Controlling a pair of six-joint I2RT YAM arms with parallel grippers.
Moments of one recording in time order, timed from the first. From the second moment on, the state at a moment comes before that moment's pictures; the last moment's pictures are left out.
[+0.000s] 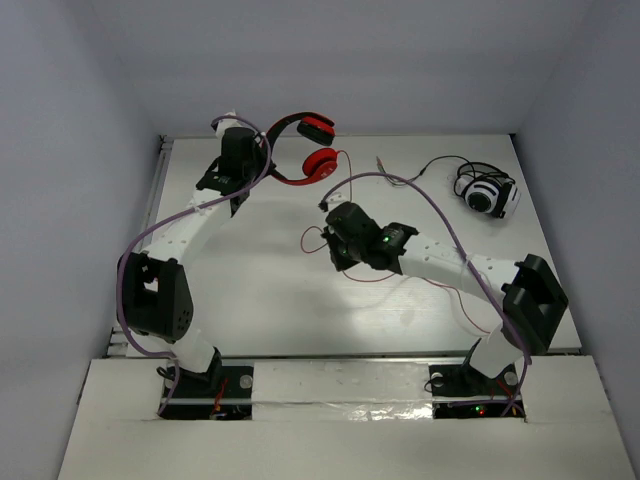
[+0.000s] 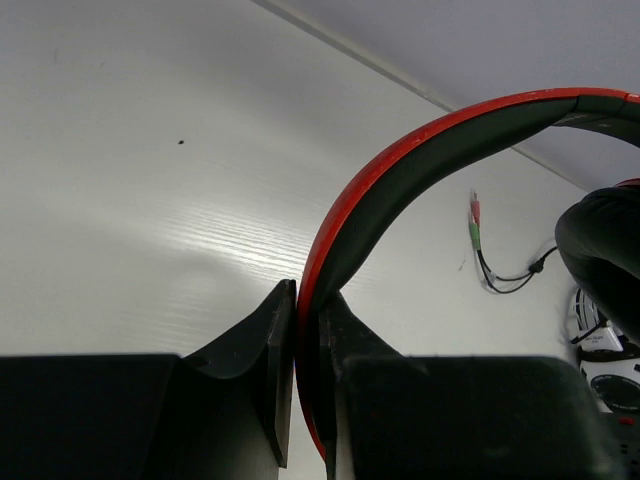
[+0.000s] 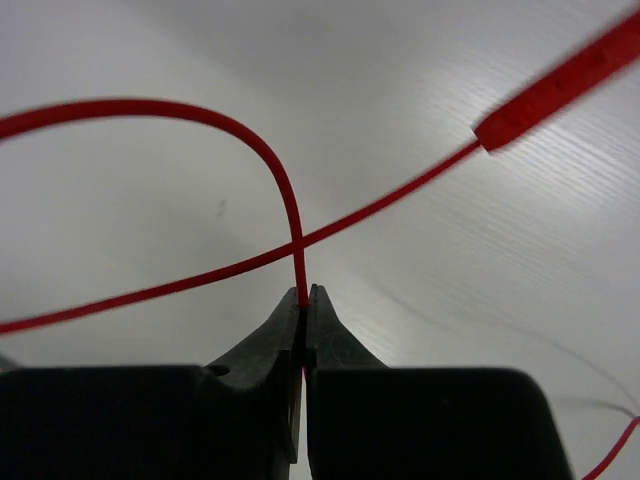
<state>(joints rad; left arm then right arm) -0.27 1.60 1.31 -0.18 -0.14 -0.70 0.87 1.59 1.19 -0.43 0.18 0.36</state>
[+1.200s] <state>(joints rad) -0.09 1.74 1.60 -0.29 -0.01 -0.56 1.06 1.37 1.21 -0.78 0.25 0.35</state>
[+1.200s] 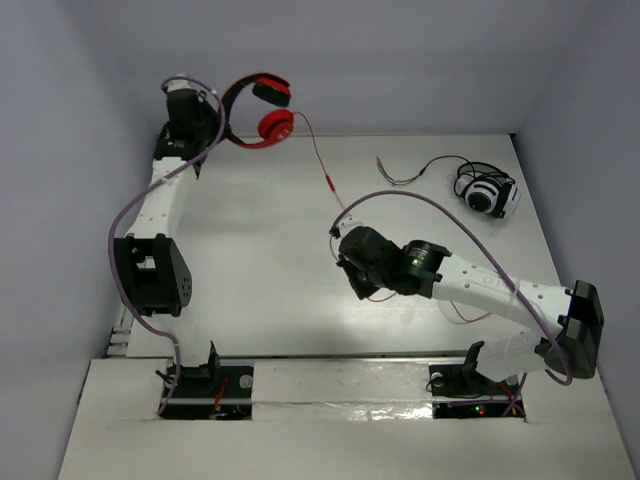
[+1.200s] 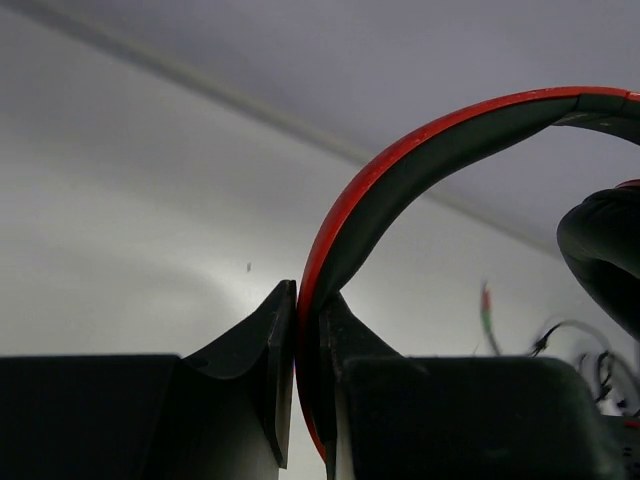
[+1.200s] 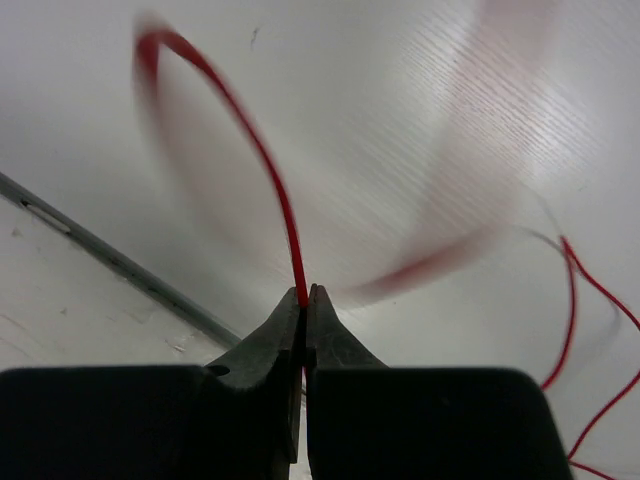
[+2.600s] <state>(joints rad) -0.22 1.59 1.18 -0.12 -0.03 -0.69 1.06 1.79 1.44 -0.56 0.33 0.30</state>
